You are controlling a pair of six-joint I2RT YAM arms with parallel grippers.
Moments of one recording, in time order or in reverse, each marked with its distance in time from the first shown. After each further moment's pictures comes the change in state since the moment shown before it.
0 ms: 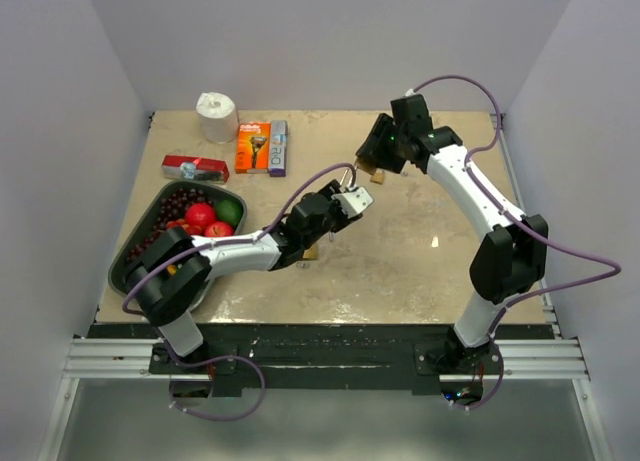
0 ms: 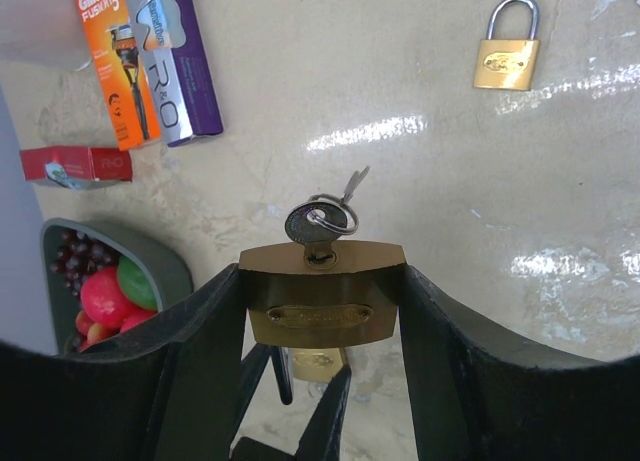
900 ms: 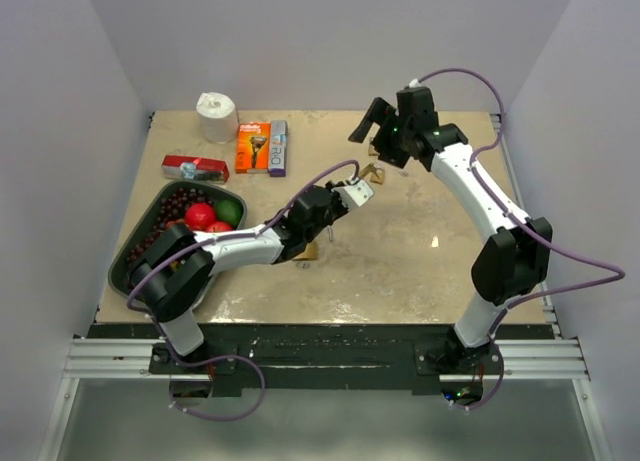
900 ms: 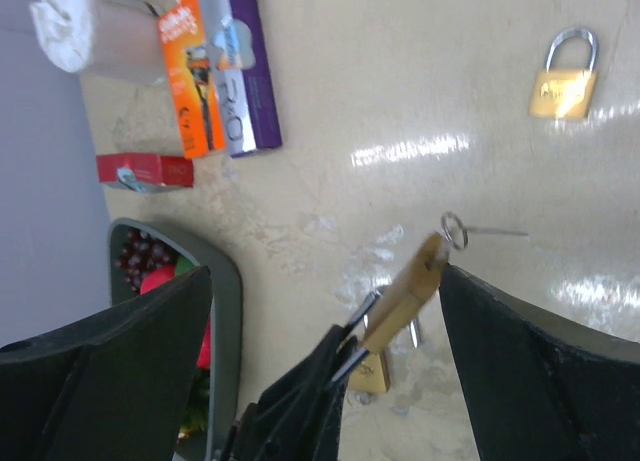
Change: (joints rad) left arm 0.017 0.044 0.061 -0.013 -0.075 0.054; right arm -0.015 -0.008 0.011 0.045 -0.067 0.048
